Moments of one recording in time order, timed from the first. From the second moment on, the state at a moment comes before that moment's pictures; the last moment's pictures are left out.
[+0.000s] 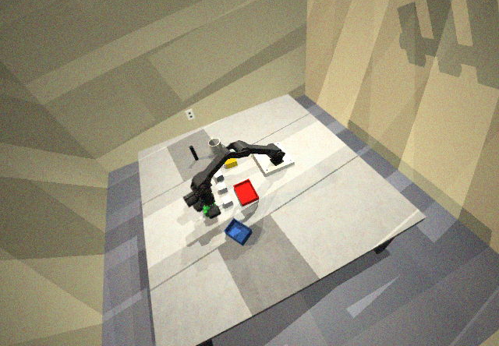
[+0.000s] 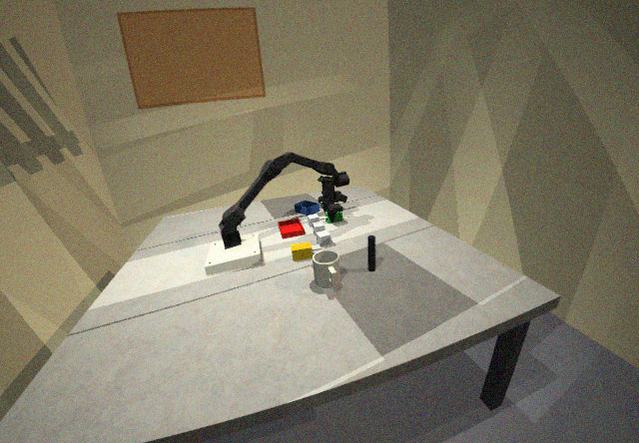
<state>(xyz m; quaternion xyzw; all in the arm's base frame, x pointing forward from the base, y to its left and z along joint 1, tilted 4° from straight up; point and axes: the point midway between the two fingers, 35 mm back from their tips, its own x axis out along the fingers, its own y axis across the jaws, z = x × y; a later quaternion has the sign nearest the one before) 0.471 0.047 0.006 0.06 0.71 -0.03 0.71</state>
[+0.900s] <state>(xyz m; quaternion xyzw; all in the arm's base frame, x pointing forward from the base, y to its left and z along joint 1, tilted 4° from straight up) 0.466 0.047 0.008 0.06 0.71 -0.03 0.71</state>
